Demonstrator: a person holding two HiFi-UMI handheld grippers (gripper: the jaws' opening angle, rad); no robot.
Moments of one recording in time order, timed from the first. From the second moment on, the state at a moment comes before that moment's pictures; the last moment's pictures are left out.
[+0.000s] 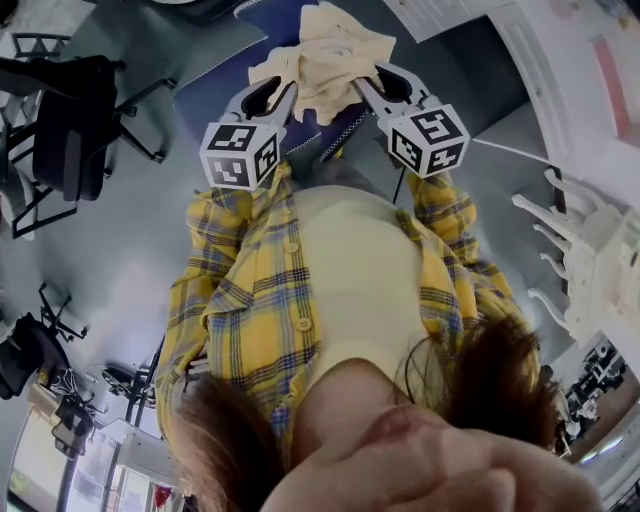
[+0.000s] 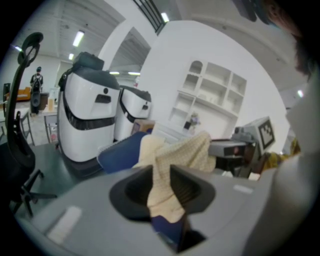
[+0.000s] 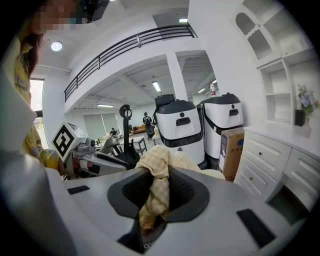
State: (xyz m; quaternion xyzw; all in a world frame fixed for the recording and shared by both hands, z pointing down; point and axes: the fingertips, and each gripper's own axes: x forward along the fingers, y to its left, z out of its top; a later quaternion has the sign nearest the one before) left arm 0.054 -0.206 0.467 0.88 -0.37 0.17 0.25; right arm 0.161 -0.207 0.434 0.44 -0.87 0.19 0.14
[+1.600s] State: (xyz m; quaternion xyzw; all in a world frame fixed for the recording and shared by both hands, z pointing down) left arm -0.049 -0.158 0.371 0.88 -0.43 0.07 0.18; right arm 0.028 -0.171 0.286 0.35 -0.93 0.13 0.00
